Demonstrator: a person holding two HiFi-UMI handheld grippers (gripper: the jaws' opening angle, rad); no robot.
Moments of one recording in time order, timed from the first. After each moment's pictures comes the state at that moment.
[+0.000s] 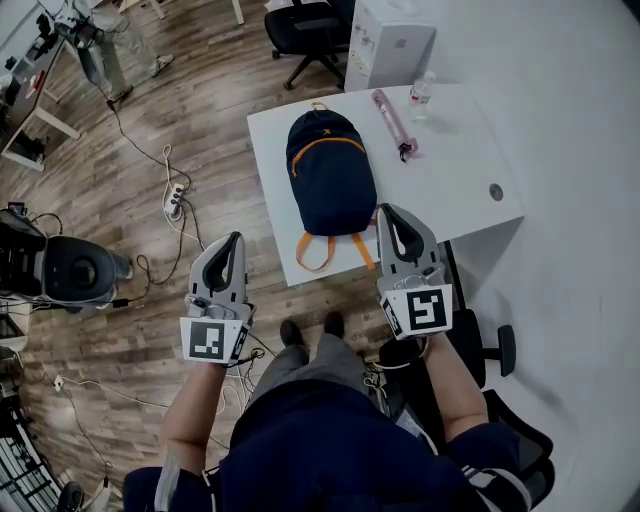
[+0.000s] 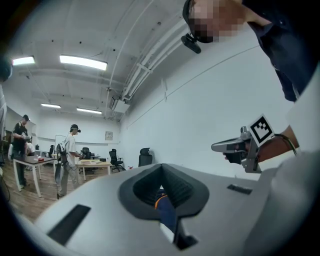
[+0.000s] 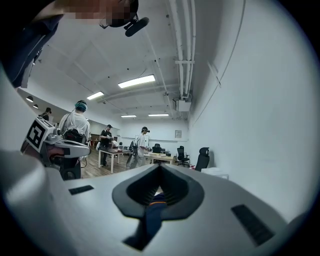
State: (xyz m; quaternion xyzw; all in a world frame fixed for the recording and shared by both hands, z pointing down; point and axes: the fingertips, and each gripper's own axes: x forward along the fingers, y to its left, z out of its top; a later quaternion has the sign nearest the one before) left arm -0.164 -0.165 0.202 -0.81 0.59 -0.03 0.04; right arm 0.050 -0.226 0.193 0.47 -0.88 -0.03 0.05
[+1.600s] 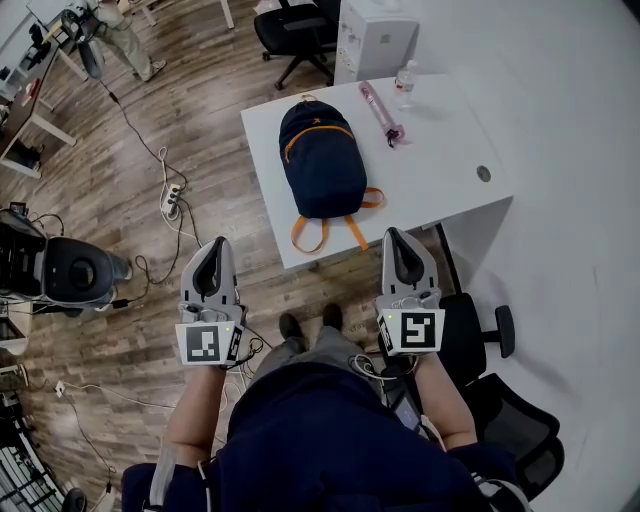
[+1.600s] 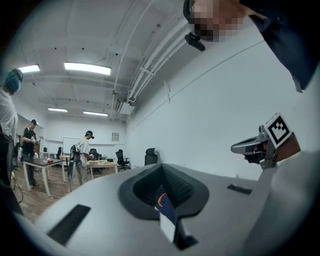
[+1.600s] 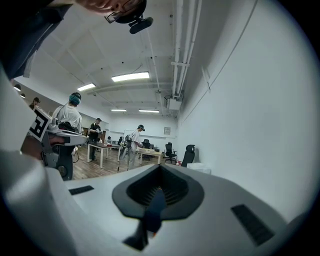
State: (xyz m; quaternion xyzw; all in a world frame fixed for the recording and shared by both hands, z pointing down) left arm -0.174 -0.109 0.193 -0.78 0.62 -0.03 0.04; right arm 0.090 -0.141 0.203 0.54 -0.84 -0.03 0.07
